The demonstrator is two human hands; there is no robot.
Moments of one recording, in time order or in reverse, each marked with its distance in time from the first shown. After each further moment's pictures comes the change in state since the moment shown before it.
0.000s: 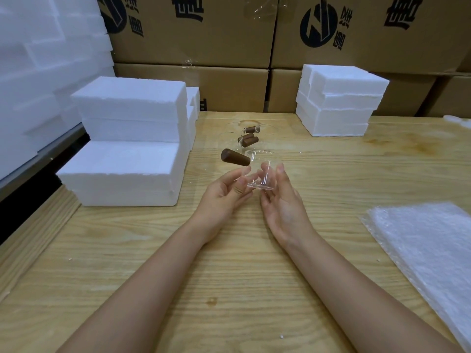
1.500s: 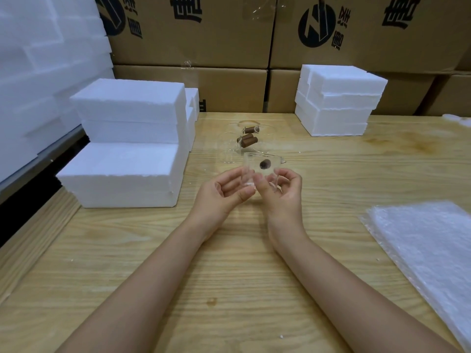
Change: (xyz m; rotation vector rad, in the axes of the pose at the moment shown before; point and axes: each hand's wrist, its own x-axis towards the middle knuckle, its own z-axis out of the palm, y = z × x) left_hand -0.001 0.003 -0.006 0.064 0.039 0.056; right_hand -0.009 0.009 0.007 -0.188 0.112 -0.305
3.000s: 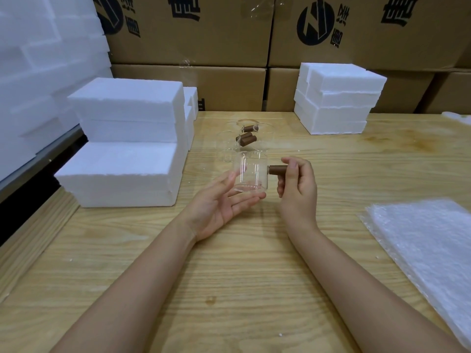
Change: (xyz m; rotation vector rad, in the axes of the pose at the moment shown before) left_hand -0.004 0.015 -0.006 -0.504 -0.142 -0.330; right_hand 0.018 -0.009 -0.020 -0.350 0.039 -0.268
